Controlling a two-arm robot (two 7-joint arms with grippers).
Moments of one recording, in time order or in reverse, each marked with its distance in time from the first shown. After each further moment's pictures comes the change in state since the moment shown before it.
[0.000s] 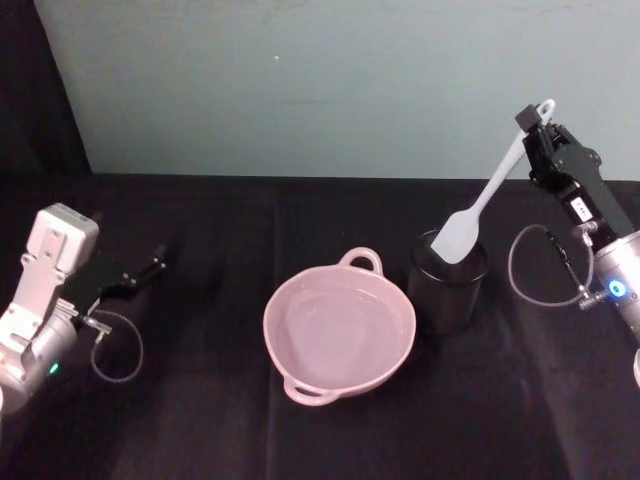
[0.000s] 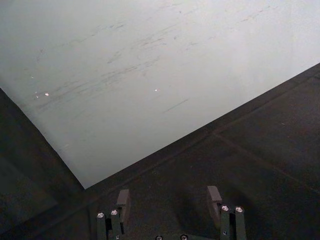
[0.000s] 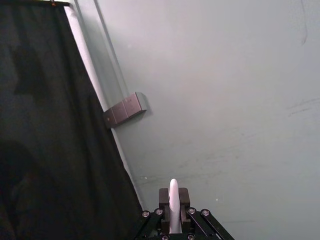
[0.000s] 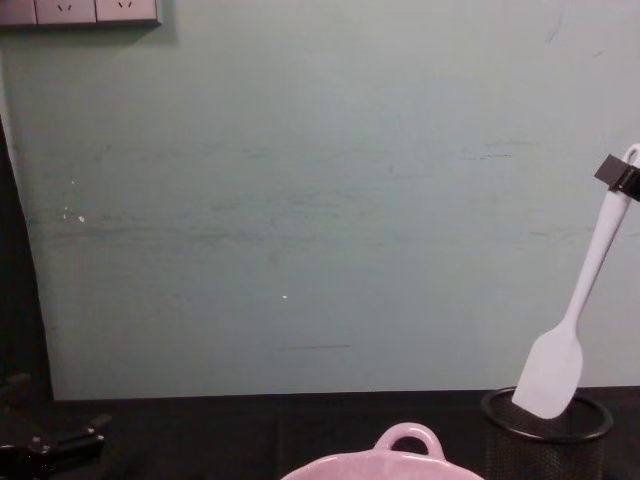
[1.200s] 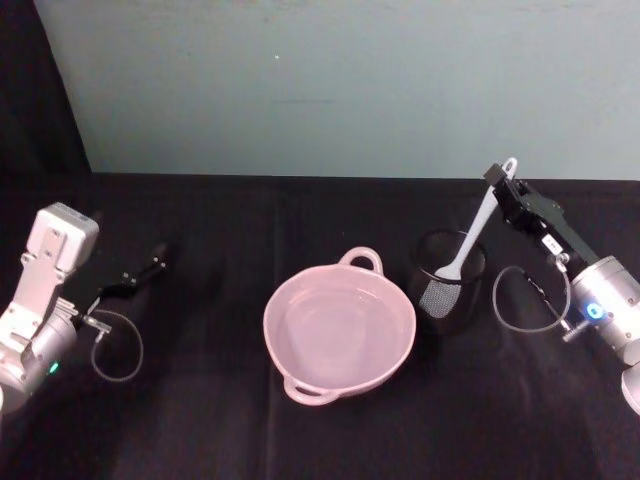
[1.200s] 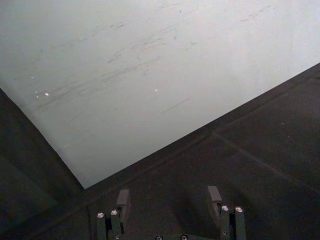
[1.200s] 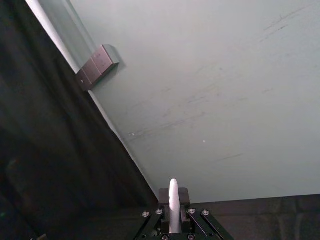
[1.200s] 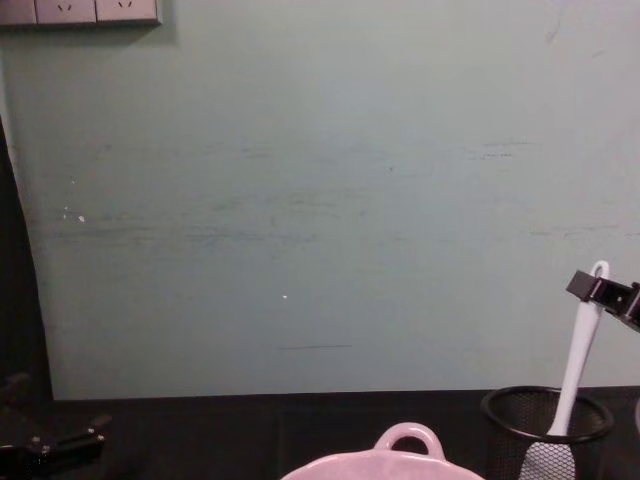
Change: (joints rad) left arm 0.000 0.000 0.000 0.000 0.000 0.000 0.000; right arm 0.058 0.010 -0.065 0.171 0.062 0.145 -0.009
